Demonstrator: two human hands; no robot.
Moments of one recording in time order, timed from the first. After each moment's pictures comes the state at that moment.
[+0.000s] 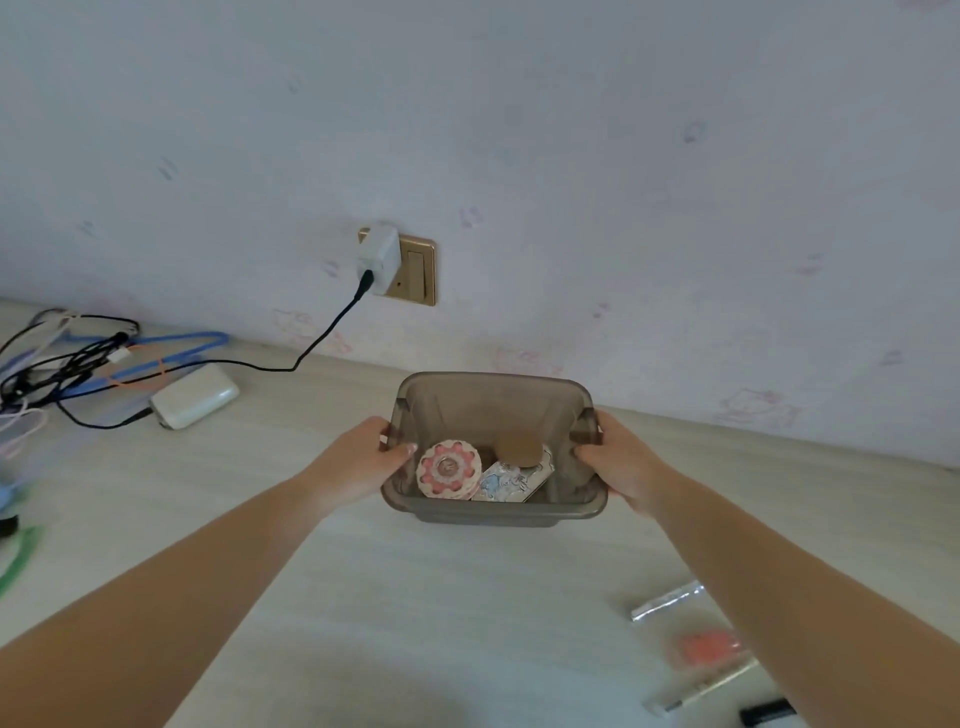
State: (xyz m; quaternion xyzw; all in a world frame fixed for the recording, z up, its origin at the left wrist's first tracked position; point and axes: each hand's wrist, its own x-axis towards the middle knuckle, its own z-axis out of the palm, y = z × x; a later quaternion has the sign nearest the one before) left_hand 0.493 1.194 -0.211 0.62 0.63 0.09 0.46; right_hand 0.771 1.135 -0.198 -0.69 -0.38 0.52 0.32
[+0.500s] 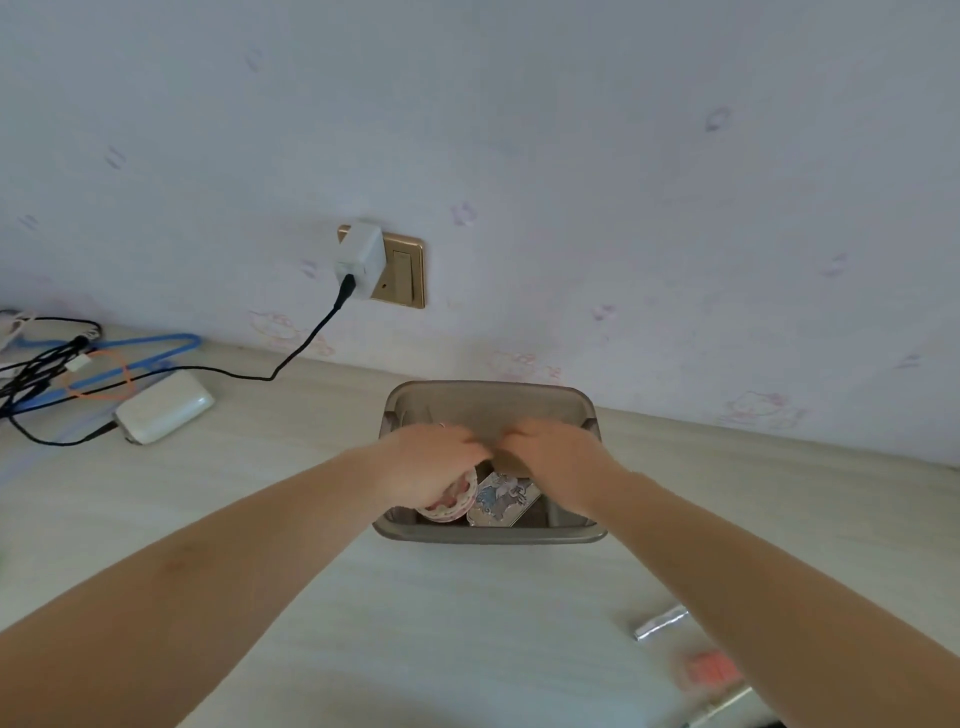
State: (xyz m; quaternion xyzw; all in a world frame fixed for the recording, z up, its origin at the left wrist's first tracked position) left_hand 0.561 1.218 -0.202 0.94 0.29 -0.17 0.11; right_hand 0.742 1.168 -0.207 -0.56 -0.82 0.10 -0.07
